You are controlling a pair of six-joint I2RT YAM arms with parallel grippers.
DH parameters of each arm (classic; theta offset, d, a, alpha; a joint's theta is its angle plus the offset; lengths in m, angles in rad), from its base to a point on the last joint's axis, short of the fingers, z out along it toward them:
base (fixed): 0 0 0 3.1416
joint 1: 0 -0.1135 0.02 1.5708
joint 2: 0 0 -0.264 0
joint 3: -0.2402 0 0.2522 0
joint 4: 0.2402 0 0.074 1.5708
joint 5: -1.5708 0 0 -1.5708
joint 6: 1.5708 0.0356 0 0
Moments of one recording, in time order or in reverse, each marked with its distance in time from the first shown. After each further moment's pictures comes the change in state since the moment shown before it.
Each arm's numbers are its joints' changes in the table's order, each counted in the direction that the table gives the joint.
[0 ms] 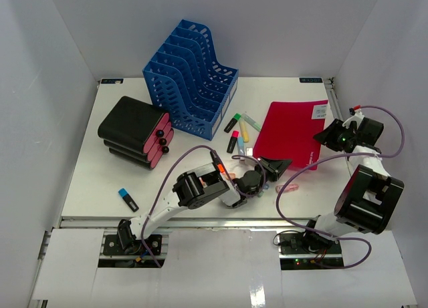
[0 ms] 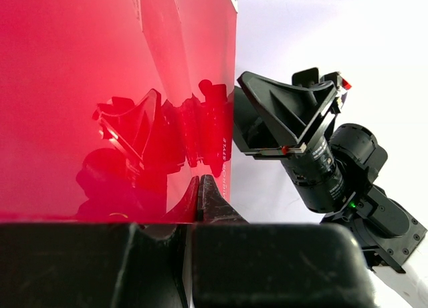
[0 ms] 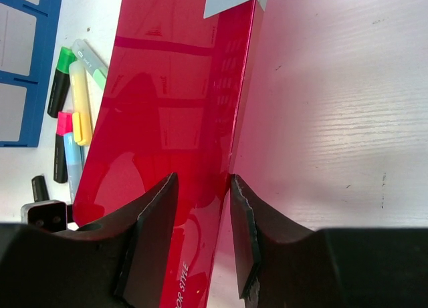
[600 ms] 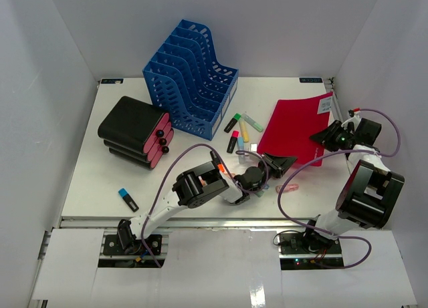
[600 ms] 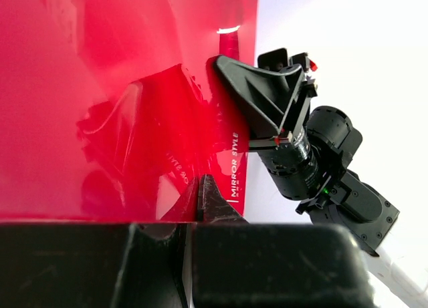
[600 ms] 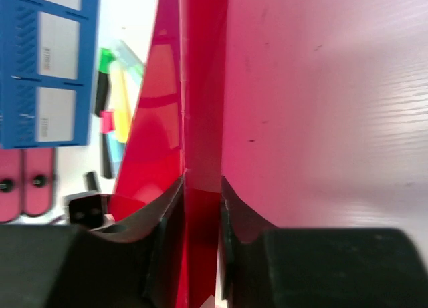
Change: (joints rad) left arm -0.010 0.000 -0.061 0.014 -0.070 0.002; right arm 0.000 0.046 0.000 -0.020 0.090 0.141
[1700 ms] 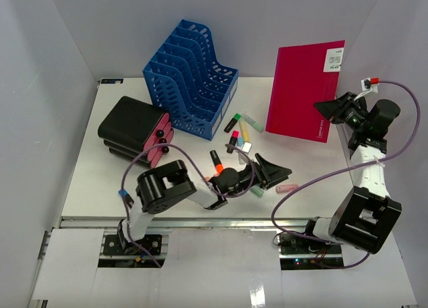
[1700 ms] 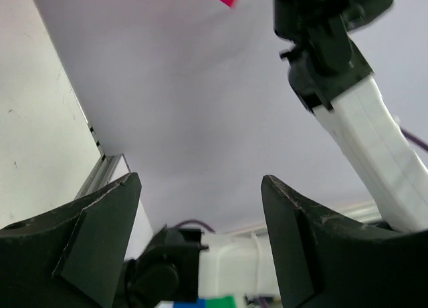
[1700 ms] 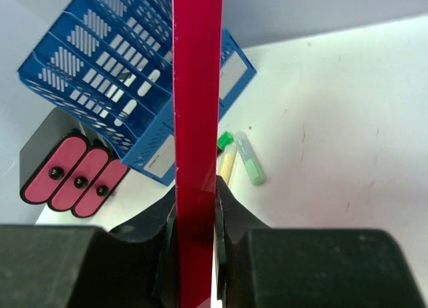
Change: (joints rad) left arm 0.015 -0.524 0.531 -0.037 -0.316 0.168; right arm -0.041 -0.216 -0.105 -0.336 0.205 0.192
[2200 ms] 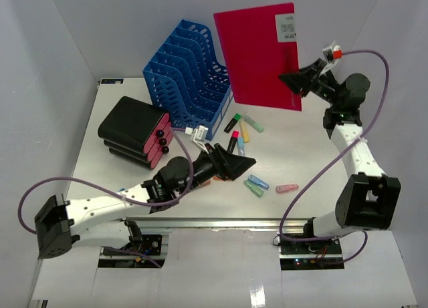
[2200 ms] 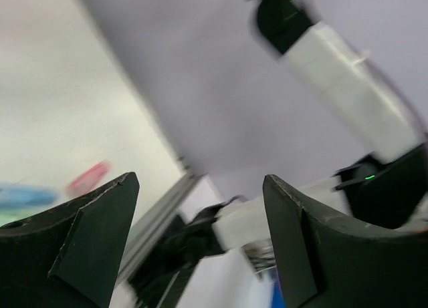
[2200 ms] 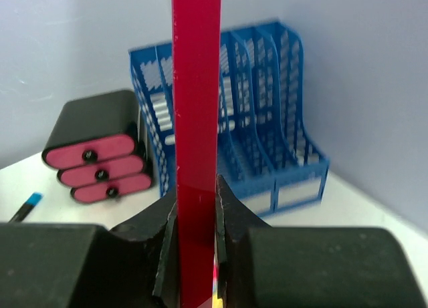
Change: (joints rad) left arm -0.032 -0.937 0.172 0.899 0.173 0.492; right arm -0.362 0.173 -0.267 -0.385 0.040 -0.083
